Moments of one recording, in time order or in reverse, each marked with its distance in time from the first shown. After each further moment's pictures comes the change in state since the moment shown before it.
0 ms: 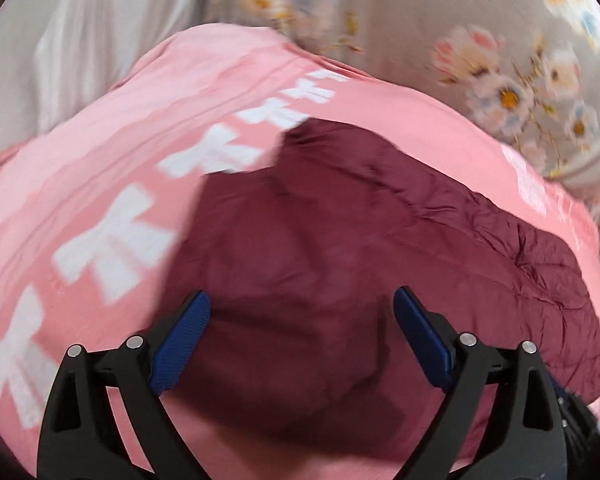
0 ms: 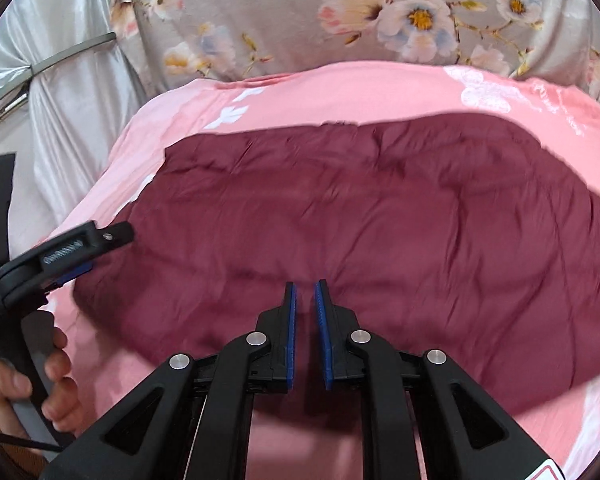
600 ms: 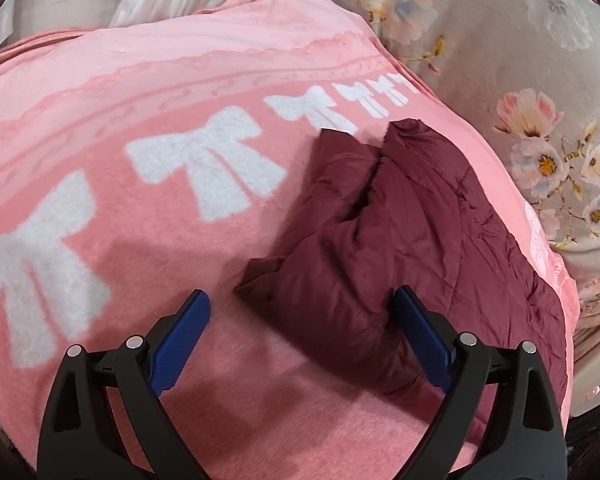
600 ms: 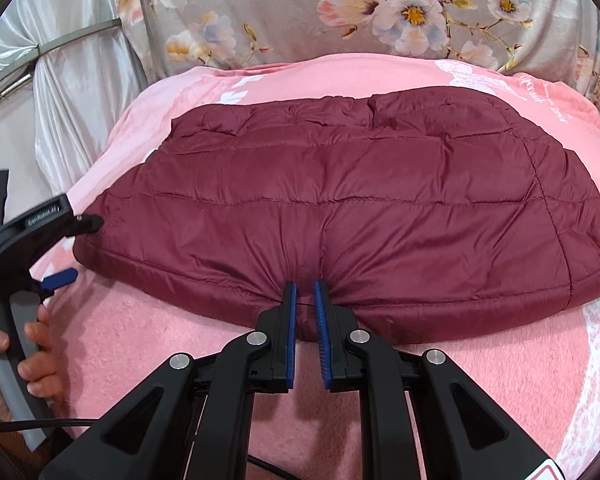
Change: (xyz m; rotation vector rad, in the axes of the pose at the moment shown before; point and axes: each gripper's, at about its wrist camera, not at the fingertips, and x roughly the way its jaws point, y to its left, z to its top) left arm -0.004 0.072 -0.029 -0.305 0.072 -0.034; right arm -0.014 0.004 -0.039 -0.023 0.013 -0.046
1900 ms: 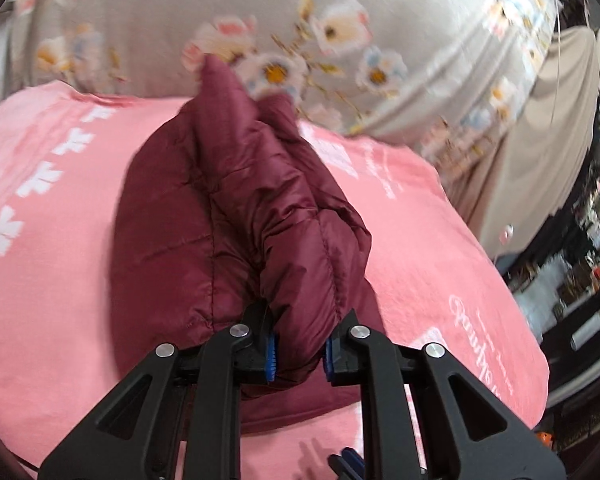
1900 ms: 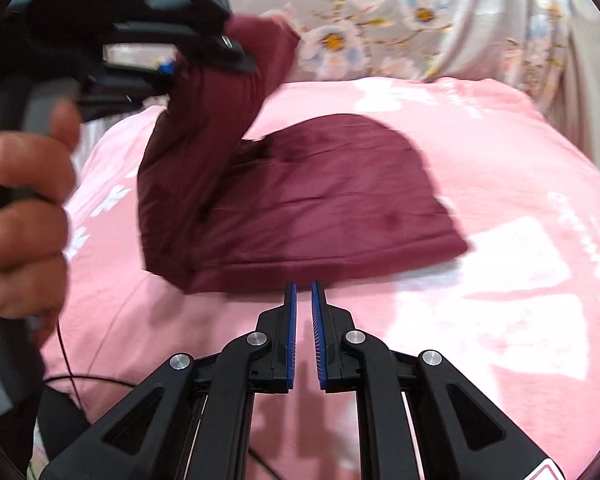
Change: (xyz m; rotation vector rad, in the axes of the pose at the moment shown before) left arm -0.074 -0.328 -0.104 0.630 0.066 -0.441; right arm -0.103 -0.109 -0.029 0.096 -0.078 -0.123
